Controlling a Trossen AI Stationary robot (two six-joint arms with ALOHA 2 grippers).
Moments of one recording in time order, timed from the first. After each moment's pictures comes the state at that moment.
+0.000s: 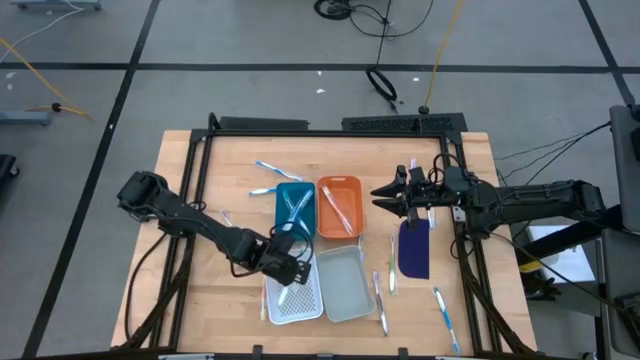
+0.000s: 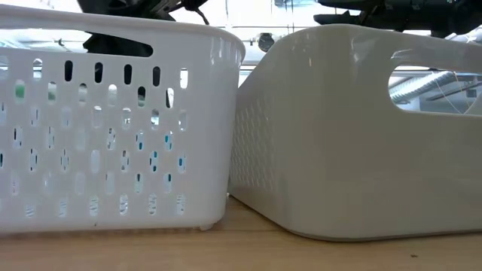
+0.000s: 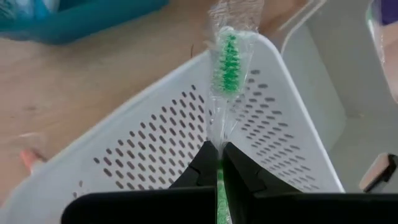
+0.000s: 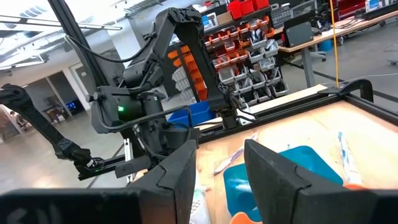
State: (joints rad) left arm -0.43 1.68 1.15 -0.55 -0.21 -1.55; right arm -0.10 0.84 0.52 0.46 -0.16 0.37
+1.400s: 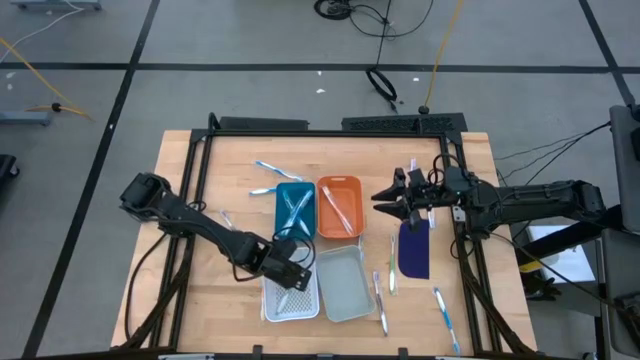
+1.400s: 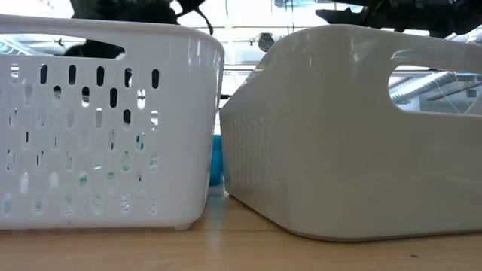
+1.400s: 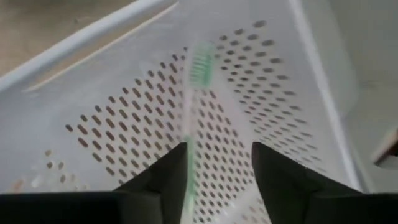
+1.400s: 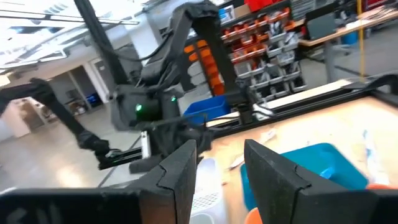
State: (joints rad) left arm -0.43 1.72 1.15 -0.52 -0.11 -1.54; right arm -0.10 0.84 0.52 0.46 -0.24 0.37
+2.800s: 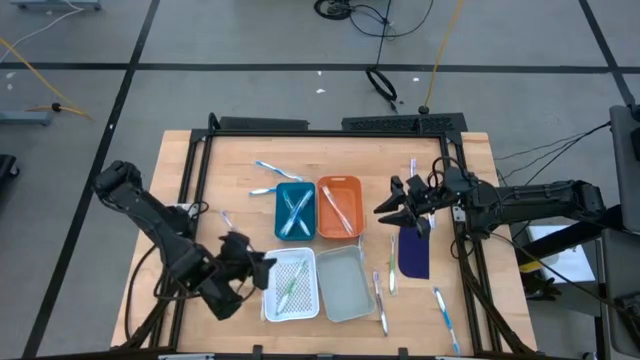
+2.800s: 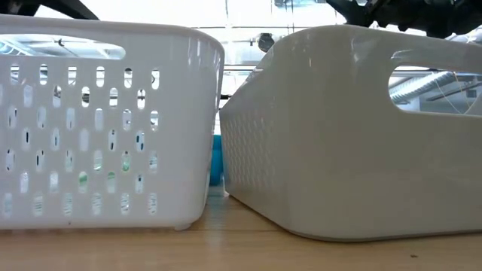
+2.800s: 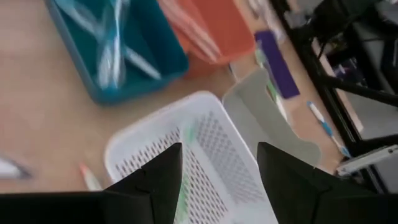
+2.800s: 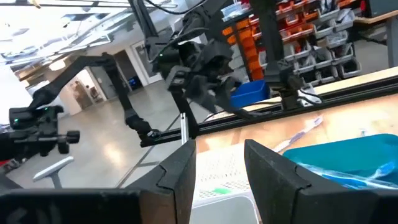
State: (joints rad) left arm -0.75 1.45 1.15 -0.83 -0.80 -1.81; right arm -0.10 0.84 0.52 0.46 -0.43 0.40
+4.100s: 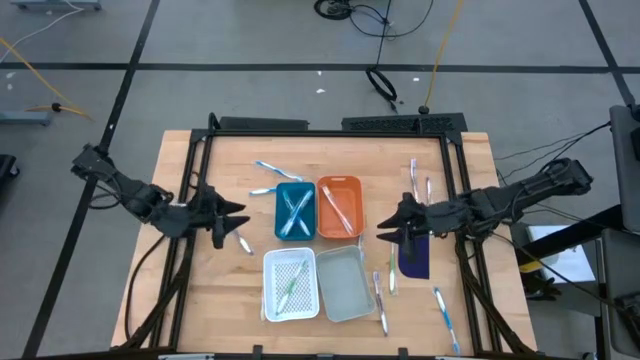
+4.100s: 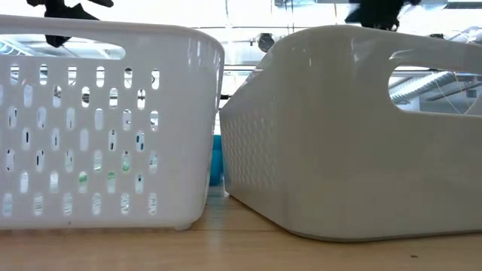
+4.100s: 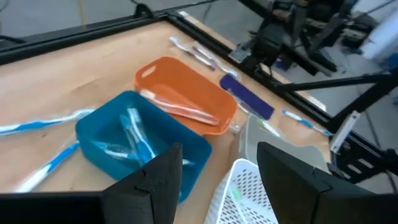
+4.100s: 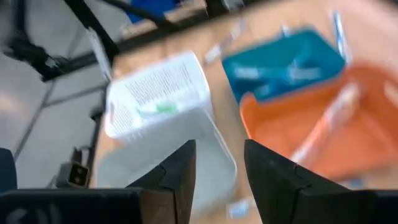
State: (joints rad) left arm -0.57 0.67 0.69 -0.53 -0.73 -0.85; right arm 0.34 0.96 0.87 -0.33 0.24 0.50
